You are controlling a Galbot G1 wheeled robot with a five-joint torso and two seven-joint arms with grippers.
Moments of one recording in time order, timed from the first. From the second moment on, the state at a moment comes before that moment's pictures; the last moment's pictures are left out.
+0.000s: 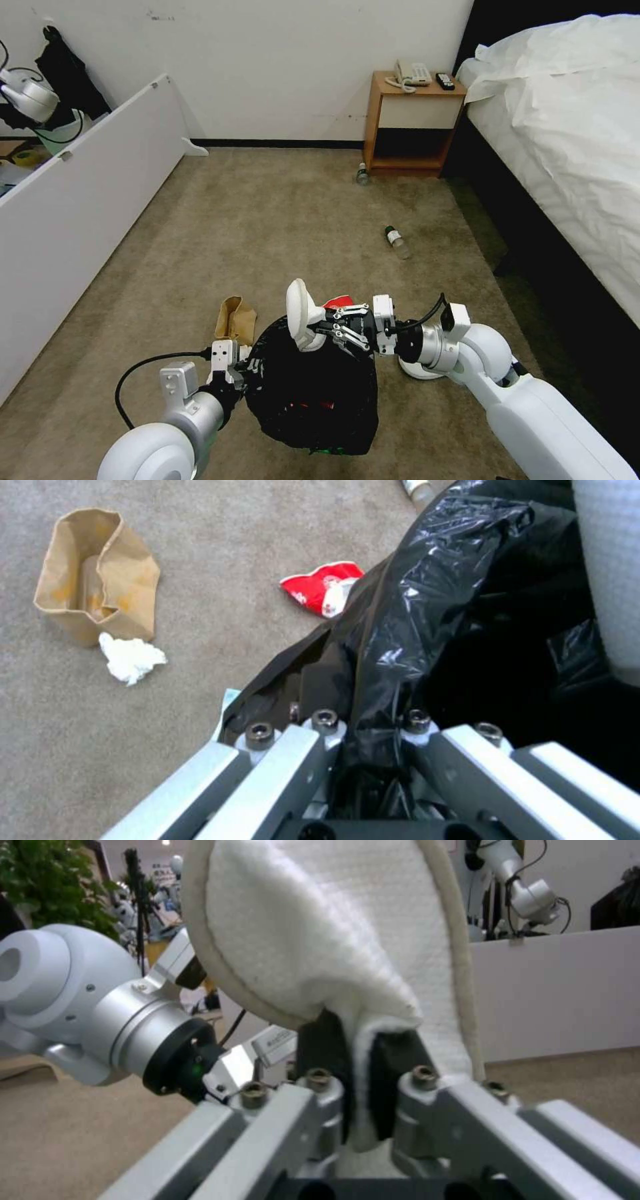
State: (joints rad) left arm 1.58 -1.24 -0.44 -2.37 -0.75 0.74 -0.27; right arm -1.02 0.97 0.16 1.91 0.72 -0.07 -0.96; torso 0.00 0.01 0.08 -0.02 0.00
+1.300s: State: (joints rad) left arm 1.58 -1.24 -0.45 -2.37 -0.76 0.74 -0.27; right arm -1.05 0.96 0.17 1.91 0.72 -0.08 -0.98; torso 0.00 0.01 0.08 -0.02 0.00
